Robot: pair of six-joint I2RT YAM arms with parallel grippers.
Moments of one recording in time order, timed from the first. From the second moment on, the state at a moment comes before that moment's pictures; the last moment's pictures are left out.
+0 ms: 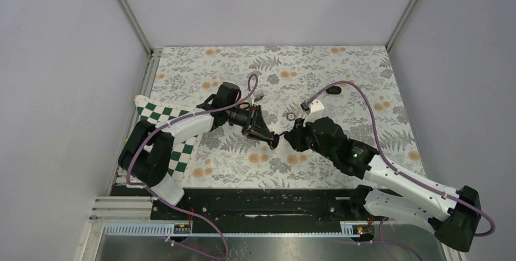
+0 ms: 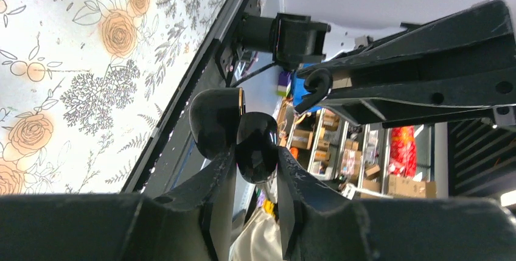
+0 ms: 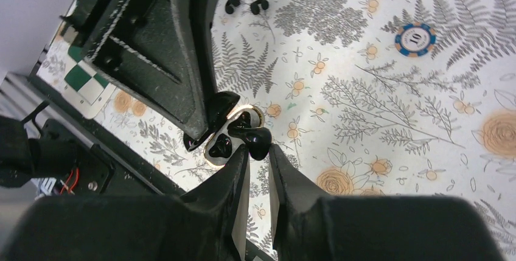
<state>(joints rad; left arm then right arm) -0.53 1.61 0.94 -0.09 1.14 -0.77 0.91 0.90 0.69 -0.25 0.15 0.48</state>
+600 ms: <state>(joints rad) -0.53 1.61 0.94 -0.03 1.07 -0.91 0.95 1.03 0.79 -0.34 0.30 0.61</state>
